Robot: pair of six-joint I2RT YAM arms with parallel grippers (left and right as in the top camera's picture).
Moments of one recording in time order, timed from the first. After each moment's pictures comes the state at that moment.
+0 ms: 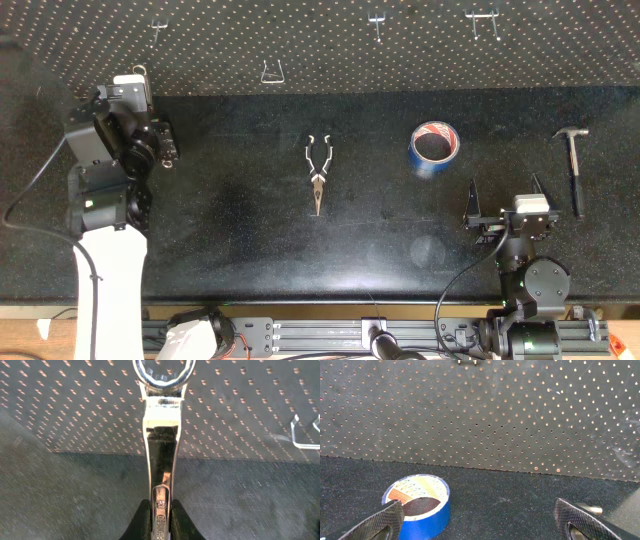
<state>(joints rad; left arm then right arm) 0.25 1.15 0.92 -0.38 0.08 0.13 0.00 0.01 0.01 -0.07 -0.03 -0.09</state>
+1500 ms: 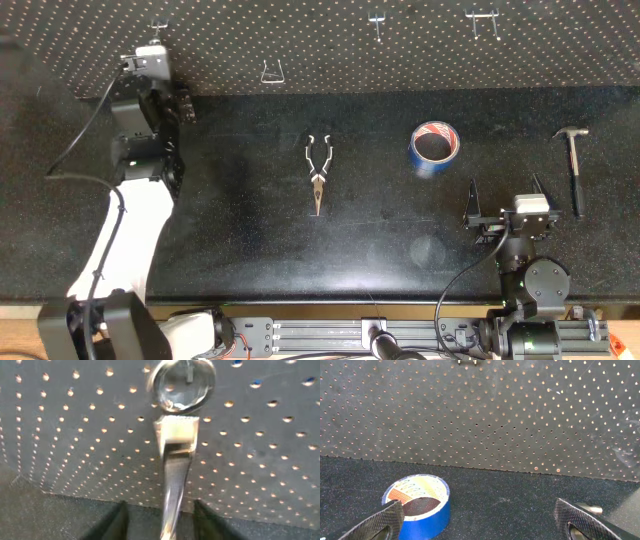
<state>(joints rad) 0.14 1.43 0.87 0.10 -0.11 0.09 0.00 0.01 0.01 -0.07 -0.03 -0.09</state>
